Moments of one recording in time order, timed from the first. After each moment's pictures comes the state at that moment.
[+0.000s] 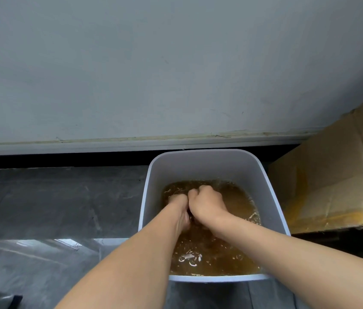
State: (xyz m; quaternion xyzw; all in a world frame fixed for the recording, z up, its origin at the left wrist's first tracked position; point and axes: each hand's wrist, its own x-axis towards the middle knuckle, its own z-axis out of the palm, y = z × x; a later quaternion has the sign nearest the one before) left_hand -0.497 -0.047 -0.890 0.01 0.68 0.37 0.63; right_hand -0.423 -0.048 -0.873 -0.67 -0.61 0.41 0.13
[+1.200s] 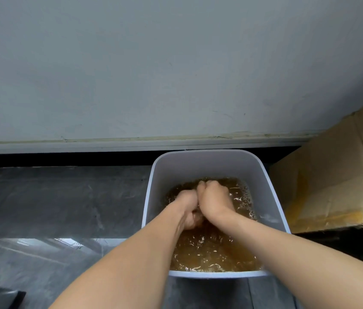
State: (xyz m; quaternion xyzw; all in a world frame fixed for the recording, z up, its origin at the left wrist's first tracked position) left_hand -0.497 -0.044 -0.894 0.09 0.57 0.41 0.71; right_hand -0.413 -0.039 -0.871 -0.68 -0.62 0.36 0.17
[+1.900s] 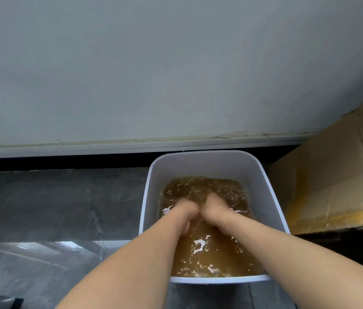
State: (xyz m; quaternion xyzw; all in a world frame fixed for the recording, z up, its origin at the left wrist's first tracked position) left_hand -0.494 -0.041 -0.910 0.25 0.76 0.22 0.55; right_hand -0.408 -0.033 -0.892 -0.66 -0.62 0.42 0.03
